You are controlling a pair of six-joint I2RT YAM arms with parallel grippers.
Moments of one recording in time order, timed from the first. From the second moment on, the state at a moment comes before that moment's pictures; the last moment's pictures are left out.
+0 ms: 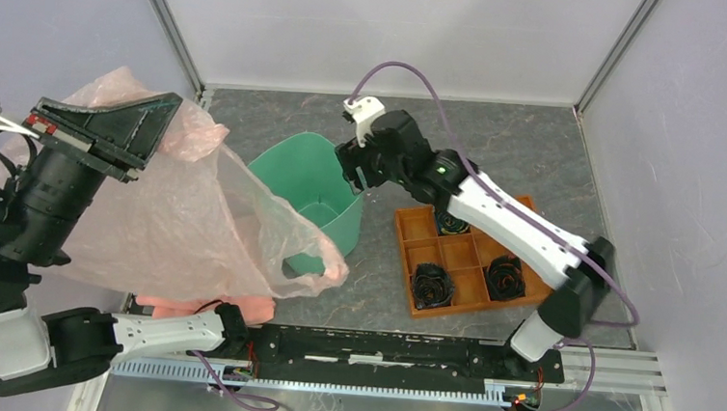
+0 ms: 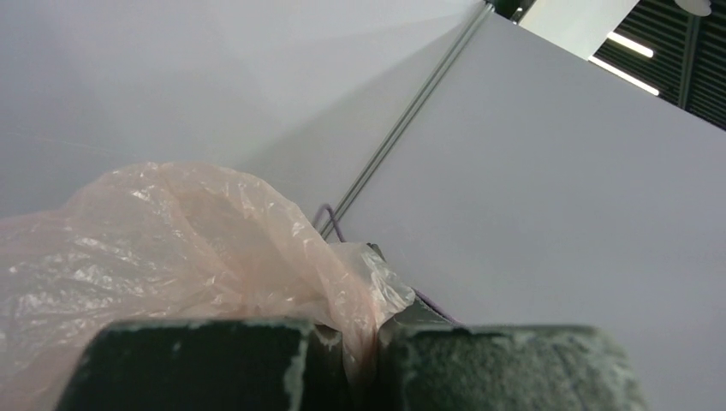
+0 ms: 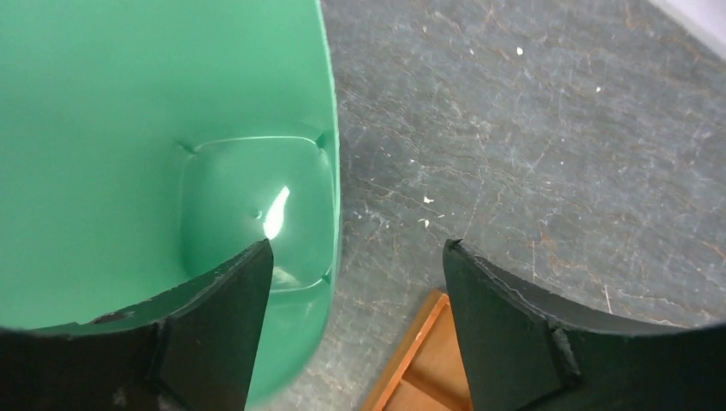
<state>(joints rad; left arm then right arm) -1.04 0.88 2.03 -0.75 -0.52 -0.43 0.88 1.70 1.66 -0.55 0.15 0.06</state>
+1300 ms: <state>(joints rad) -1.04 1.05 1.71 -0.15 -0.55 -0.43 0.88 1.09 1.14 0.40 0.00 0.23</state>
